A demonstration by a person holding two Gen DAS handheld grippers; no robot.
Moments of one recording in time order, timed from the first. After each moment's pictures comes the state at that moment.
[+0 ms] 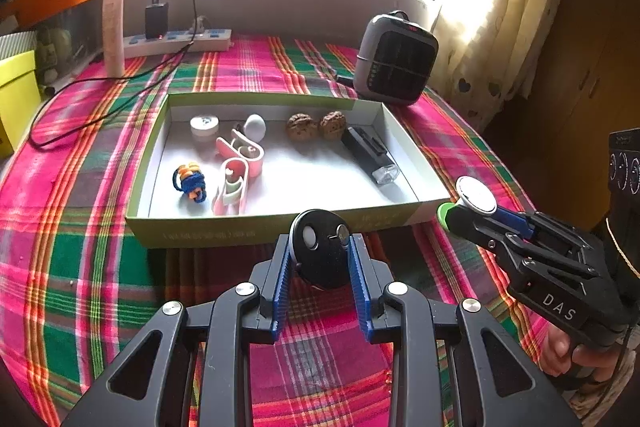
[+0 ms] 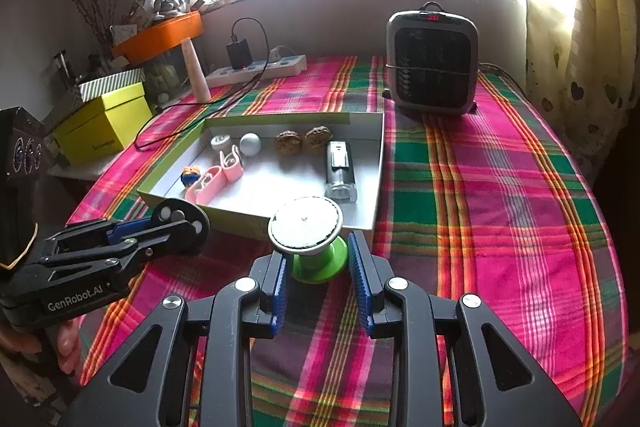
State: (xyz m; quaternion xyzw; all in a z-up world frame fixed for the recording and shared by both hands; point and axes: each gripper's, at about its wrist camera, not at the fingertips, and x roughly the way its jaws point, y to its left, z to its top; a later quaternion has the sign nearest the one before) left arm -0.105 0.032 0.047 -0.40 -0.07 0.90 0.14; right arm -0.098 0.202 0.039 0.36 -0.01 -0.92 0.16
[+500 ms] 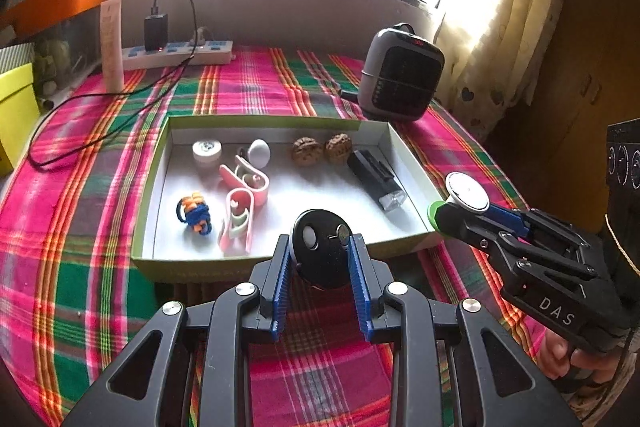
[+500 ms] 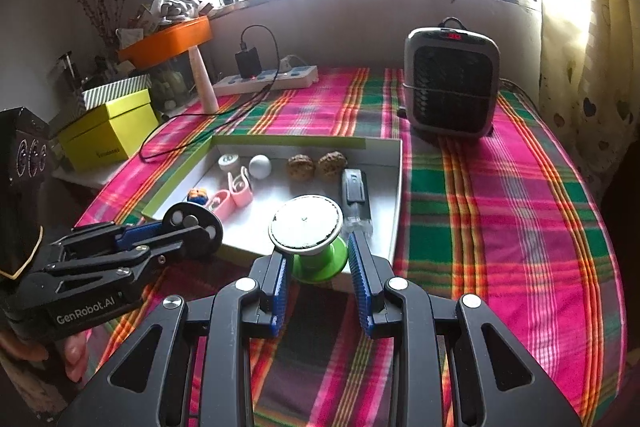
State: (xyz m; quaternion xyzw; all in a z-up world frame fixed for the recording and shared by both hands) left arm -0.123 0.029 0.056 -0.39 -0.07 0.91 0.14; right arm -0.120 0.190 0.050 0.35 -0.01 -0.92 0.18
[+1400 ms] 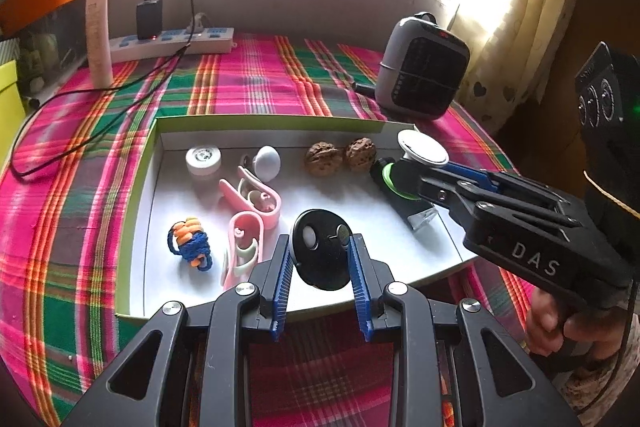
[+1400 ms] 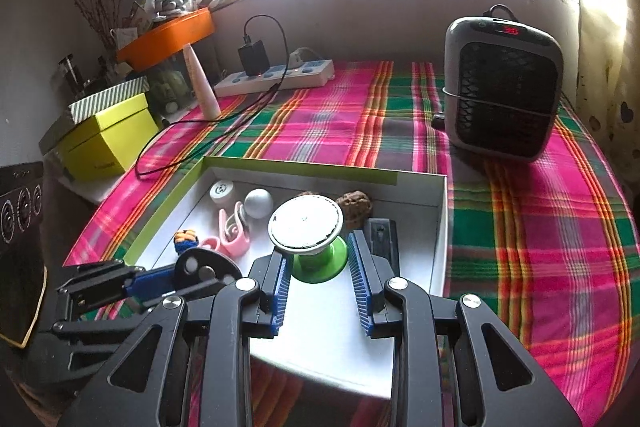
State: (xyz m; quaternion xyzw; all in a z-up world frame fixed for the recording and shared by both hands) left arm -0.164 0.026 0.039 -0.41 -0.07 0.90 0.14; right arm -0.191 0.172 0.037 0.38 -0.02 -0.90 0.21
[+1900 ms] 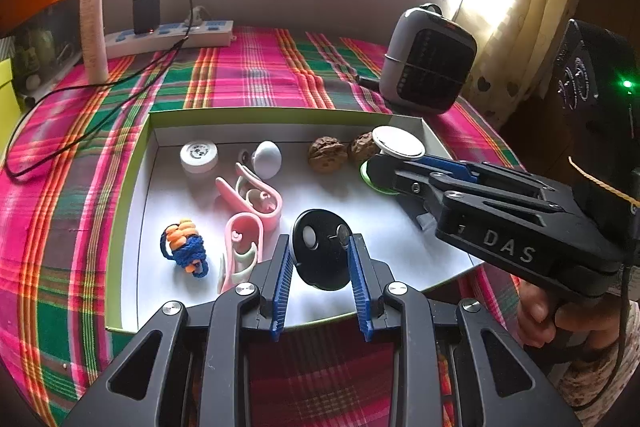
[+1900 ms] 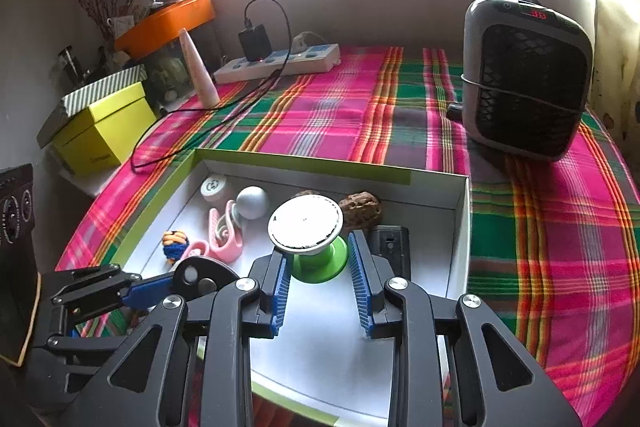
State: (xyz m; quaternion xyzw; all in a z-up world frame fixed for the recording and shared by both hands) left arm -0.173 0.028 0.031 -0.42 -0.07 0.90 0.14; right arm -0.211 0.166 0.022 0.40 -0.02 -0.89 0.23
